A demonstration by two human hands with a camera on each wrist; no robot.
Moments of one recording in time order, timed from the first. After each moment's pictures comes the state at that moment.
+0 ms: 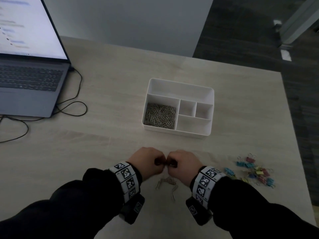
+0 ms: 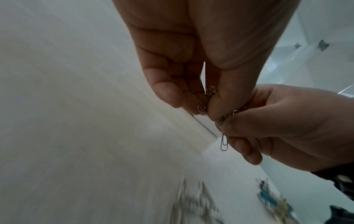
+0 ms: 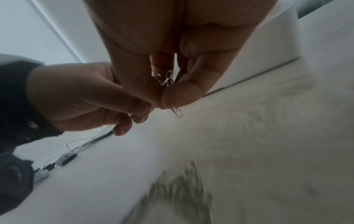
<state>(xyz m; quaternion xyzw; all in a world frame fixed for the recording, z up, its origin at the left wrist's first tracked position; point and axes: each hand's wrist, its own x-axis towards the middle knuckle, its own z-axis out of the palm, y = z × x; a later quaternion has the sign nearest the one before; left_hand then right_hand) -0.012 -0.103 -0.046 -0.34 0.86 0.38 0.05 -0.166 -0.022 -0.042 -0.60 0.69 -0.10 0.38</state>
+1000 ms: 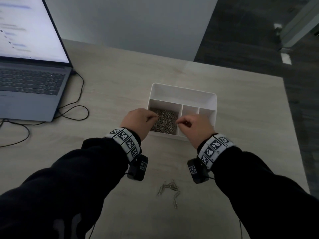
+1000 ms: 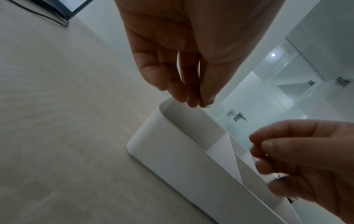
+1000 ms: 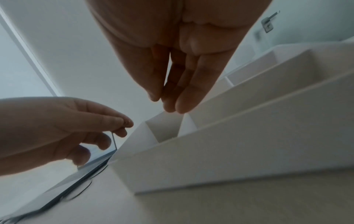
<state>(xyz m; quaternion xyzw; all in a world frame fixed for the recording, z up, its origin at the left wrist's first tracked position) -0.033 -0.204 -0.013 -0.48 0.81 0.32 -0.10 -0.220 -0.106 -0.008 -0.55 0.75 -0.24 0.28</state>
